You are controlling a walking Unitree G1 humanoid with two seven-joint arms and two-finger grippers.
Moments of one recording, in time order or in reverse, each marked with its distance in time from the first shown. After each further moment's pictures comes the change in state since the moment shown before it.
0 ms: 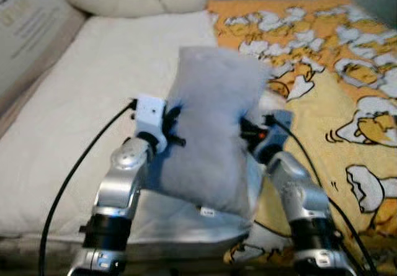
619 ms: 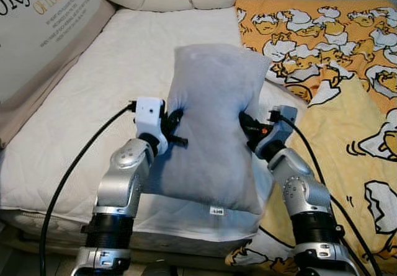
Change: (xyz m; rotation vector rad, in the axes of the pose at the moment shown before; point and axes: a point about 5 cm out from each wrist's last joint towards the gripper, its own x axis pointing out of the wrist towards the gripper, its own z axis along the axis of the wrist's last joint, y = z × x) left arm 0.000 0.004 -0.004 -0.070 0.030 -0.020; right arm 0.005 0.001 0.010 0.026 -0.040 0.078
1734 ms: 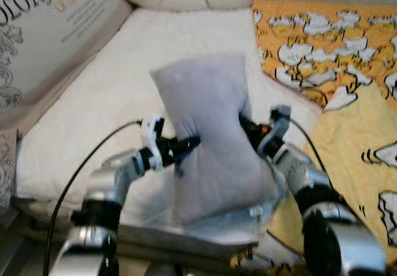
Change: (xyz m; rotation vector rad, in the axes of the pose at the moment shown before) left arm 0.002 0.003 -0.041 -0.323 0.185 -0.445; right arm 0.019 -0.026 -0.011 0.126 0.071 0.195
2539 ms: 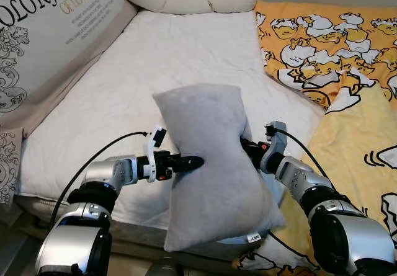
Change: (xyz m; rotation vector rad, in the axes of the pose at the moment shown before) left arm -0.007 0.018 -0.022 -0.292 0.235 -0.223; right arm -0.015 -0.025 -0.032 0.028 0.248 -0.105
